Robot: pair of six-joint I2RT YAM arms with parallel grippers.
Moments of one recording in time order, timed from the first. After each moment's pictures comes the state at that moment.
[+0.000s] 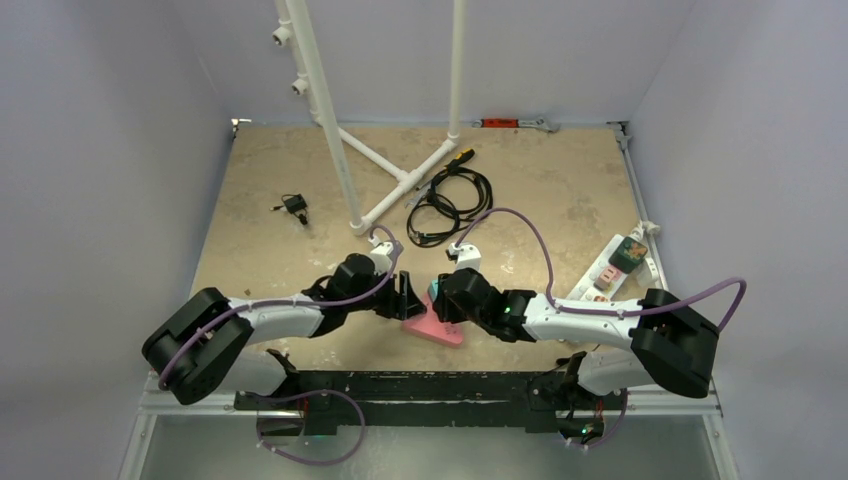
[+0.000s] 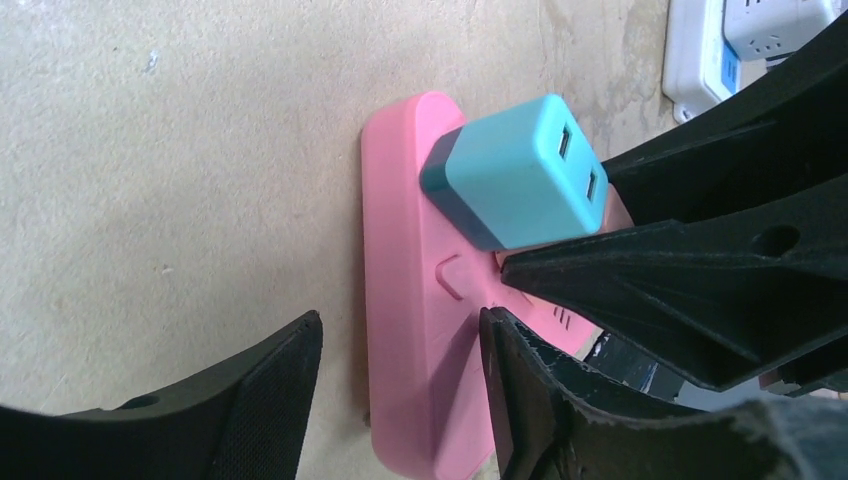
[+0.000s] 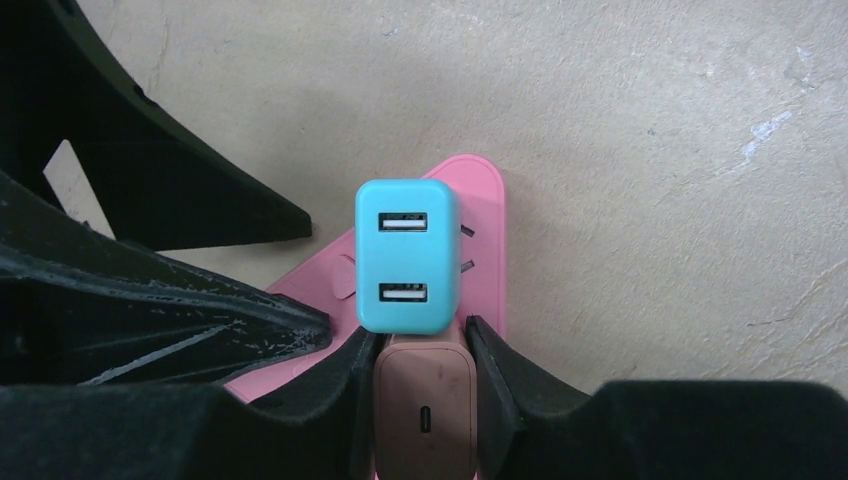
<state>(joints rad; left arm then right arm) -0.74 1.33 0.37 0.36 0.28 -0.62 1.08 1.33 0.61 -0.05 0.34 0.75</state>
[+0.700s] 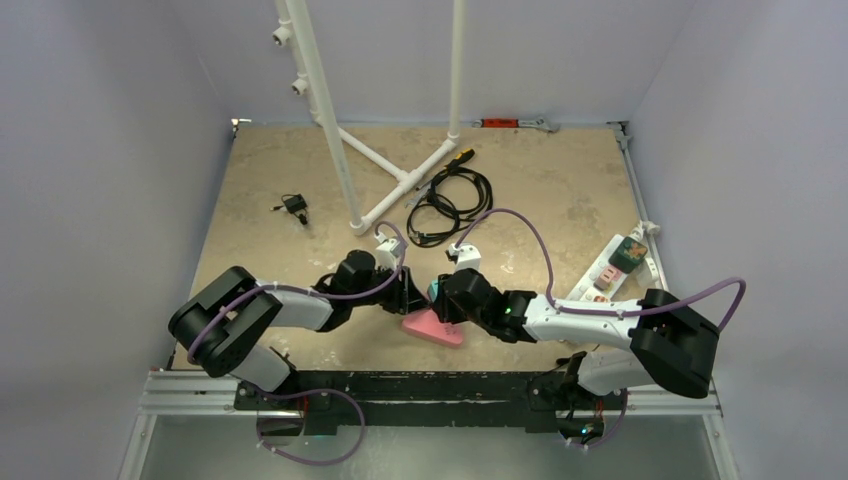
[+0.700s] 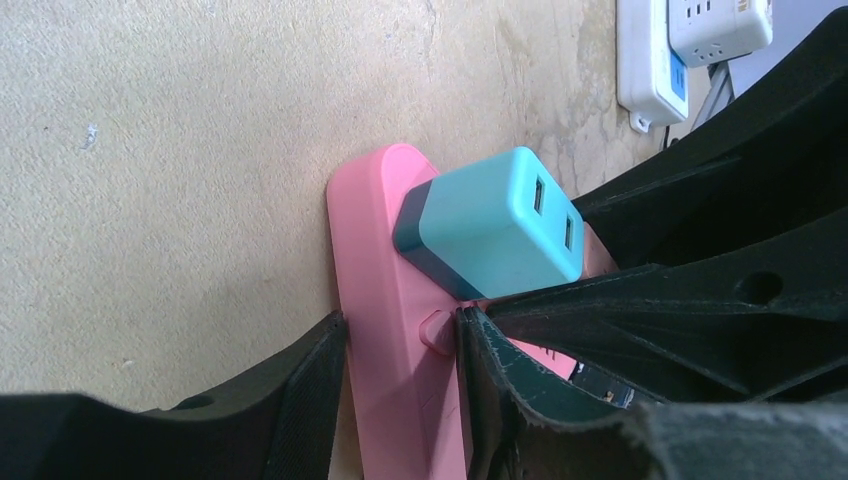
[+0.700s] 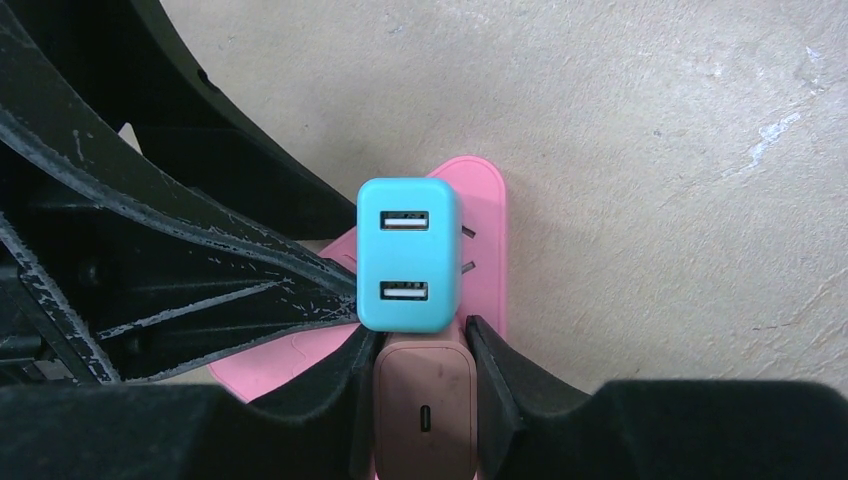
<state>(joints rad) -0.70 1.51 0.38 0.61 0.42 -0.62 1.08 1.33 0.60 -0.02 0.33 0.74</state>
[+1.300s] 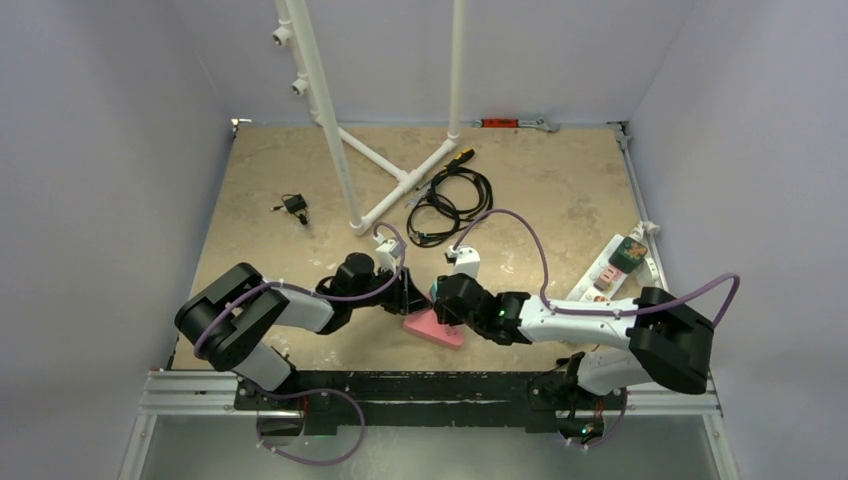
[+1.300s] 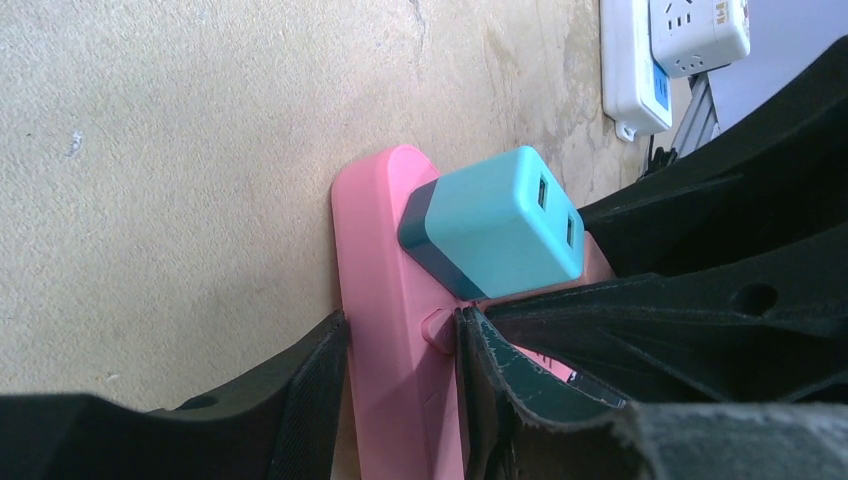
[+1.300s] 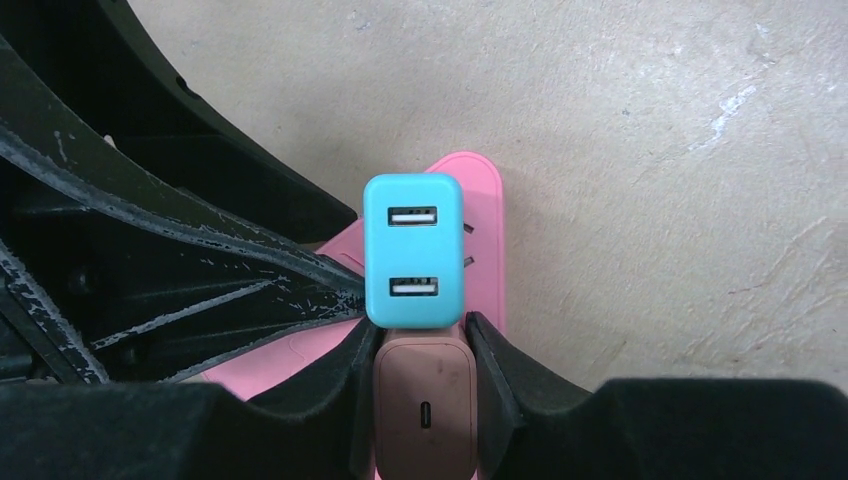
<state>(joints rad) -0.70 1.55 0.35 0.73 0.43 -0.65 1.12 1.34 0.63 -0.10 0.43 0.80</state>
